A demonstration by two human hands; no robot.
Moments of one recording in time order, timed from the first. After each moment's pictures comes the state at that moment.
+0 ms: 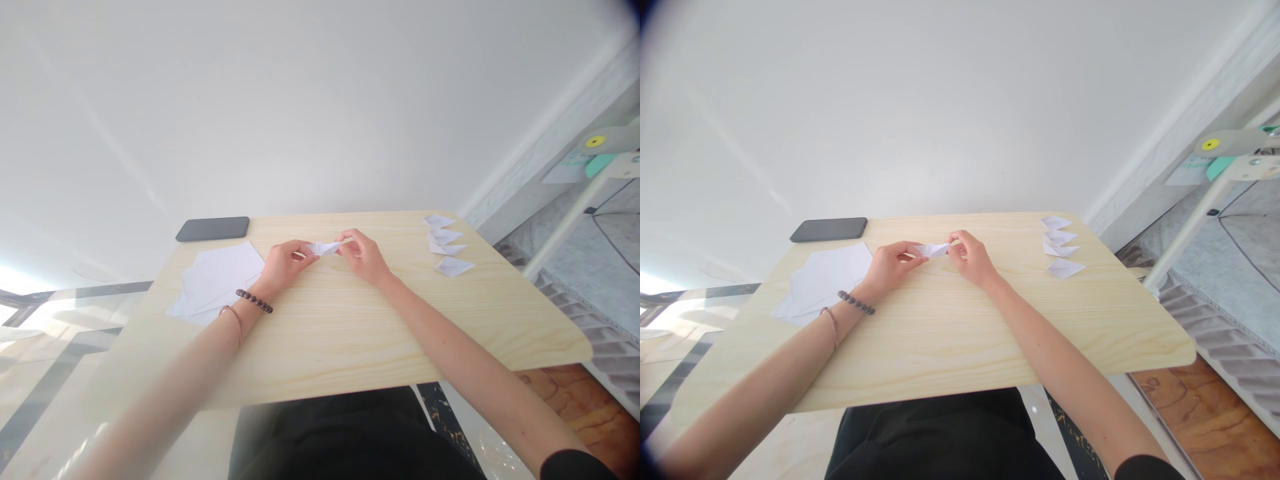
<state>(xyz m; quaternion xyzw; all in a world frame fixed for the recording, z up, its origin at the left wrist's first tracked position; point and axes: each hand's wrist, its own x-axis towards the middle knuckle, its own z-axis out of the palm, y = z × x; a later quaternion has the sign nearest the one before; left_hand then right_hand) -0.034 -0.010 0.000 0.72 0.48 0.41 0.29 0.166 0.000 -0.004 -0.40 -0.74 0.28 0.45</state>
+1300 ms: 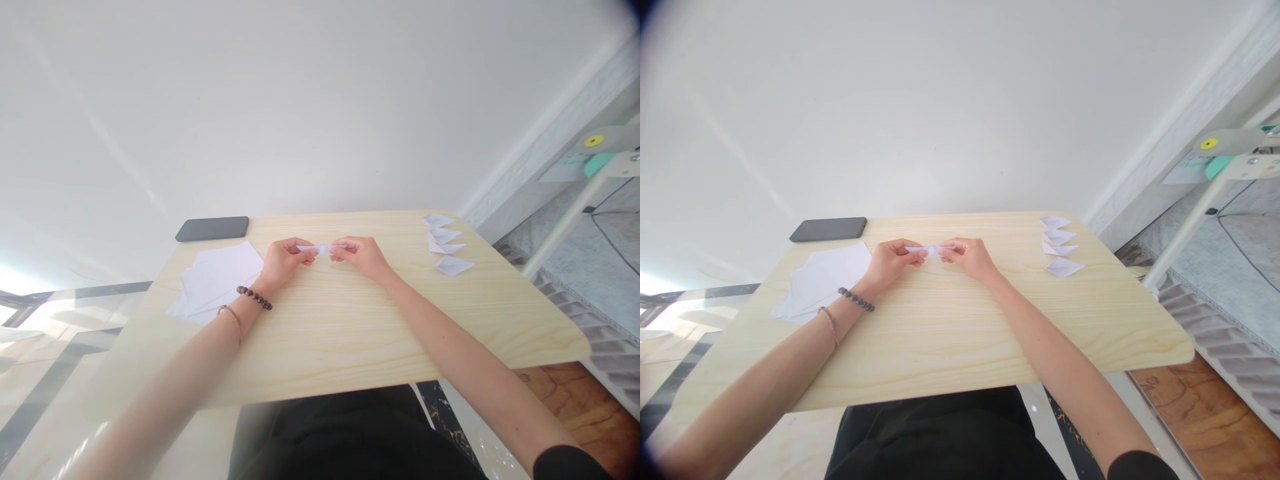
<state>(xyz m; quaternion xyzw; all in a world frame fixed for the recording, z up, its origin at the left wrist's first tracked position) -0.030 -0.008 0.000 0.63 0.49 0.43 0.41 0.165 0.003 0.000 -0.41 -0.71 0.39 0.42</state>
